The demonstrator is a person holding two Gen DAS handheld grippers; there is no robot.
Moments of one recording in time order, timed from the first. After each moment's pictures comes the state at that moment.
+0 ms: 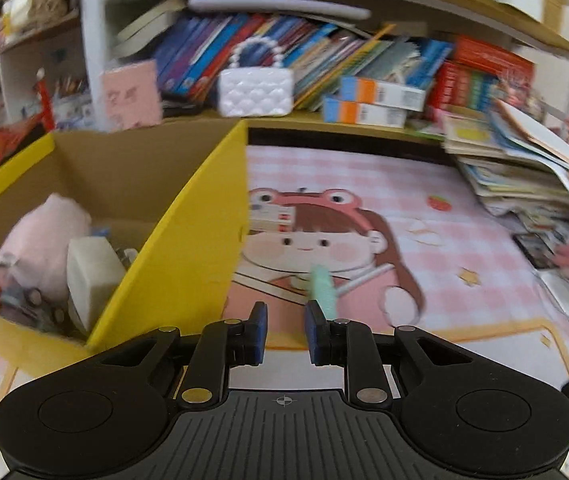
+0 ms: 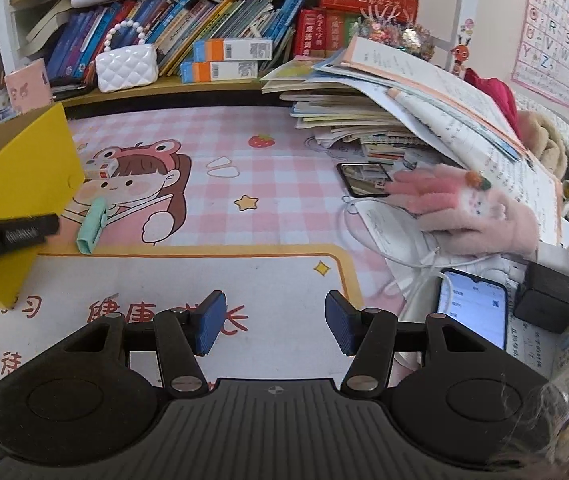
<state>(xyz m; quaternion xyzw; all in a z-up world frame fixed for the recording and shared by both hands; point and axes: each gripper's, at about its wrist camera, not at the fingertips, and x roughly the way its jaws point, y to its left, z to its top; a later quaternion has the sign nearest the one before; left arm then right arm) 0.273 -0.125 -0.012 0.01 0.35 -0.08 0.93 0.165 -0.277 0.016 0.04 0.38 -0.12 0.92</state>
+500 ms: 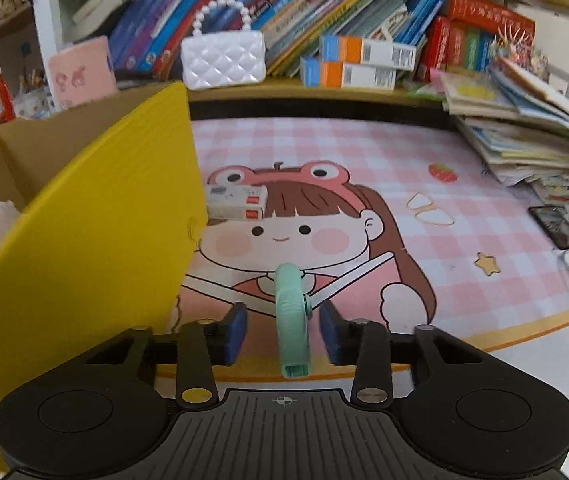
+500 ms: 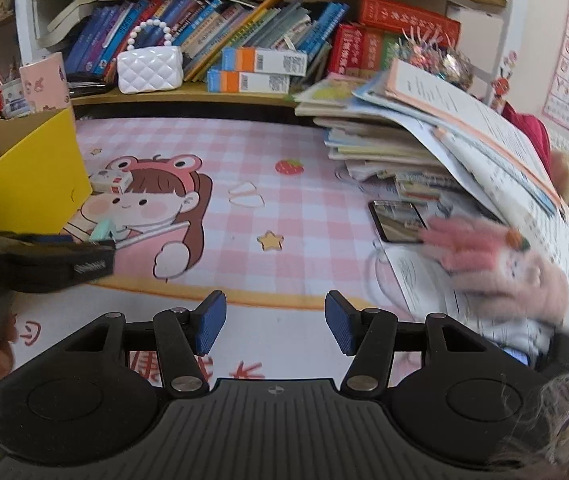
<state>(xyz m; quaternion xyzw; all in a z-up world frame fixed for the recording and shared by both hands) 0.318 -0.158 -0.047 0.05 0.38 -0.10 0.92 0.211 -0.274 0.023 0.00 0.37 -0.08 0.92</state>
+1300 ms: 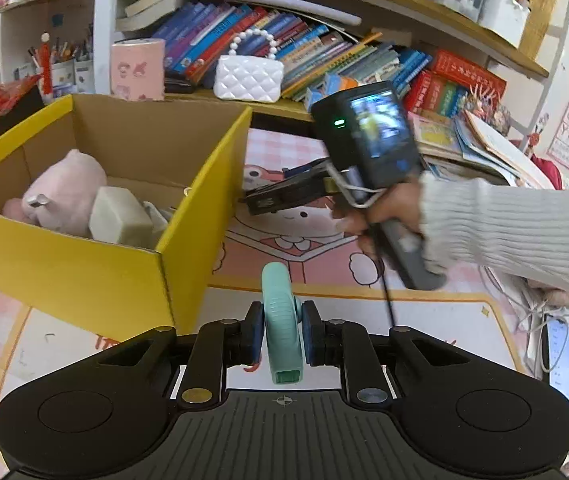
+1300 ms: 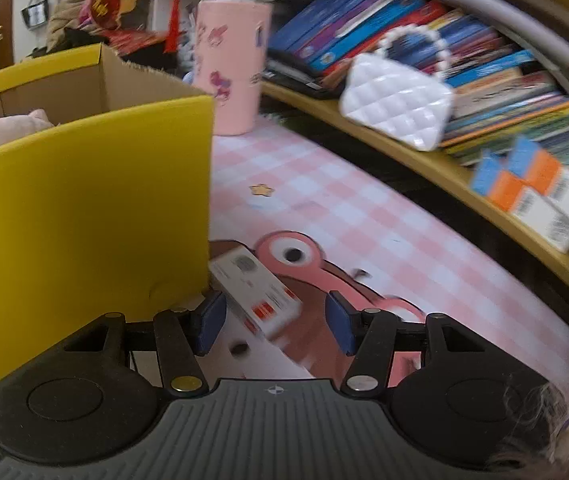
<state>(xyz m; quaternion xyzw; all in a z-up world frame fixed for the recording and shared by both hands) 0.223 -0.082 0.016 -0.04 0.38 -0.13 0.92 0.435 -0.166 -0.040 -0.16 0.33 0.24 0.90</state>
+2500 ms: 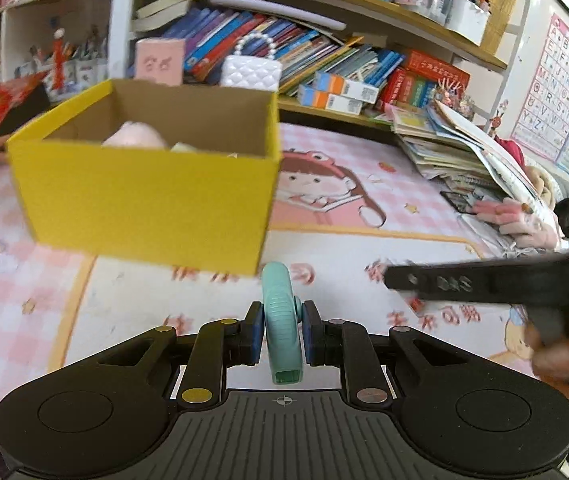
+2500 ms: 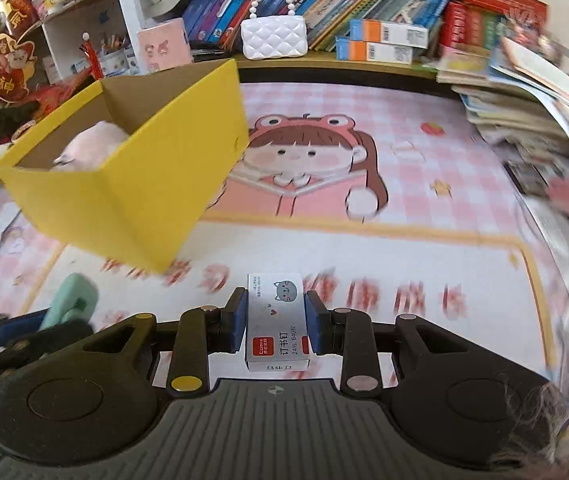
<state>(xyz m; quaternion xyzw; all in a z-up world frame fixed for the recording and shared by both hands) 0.147 0.012 0.002 -0.03 0.37 -0.19 0.91 0.173 -0.147 0.013 0.06 0.41 0.02 0.91</state>
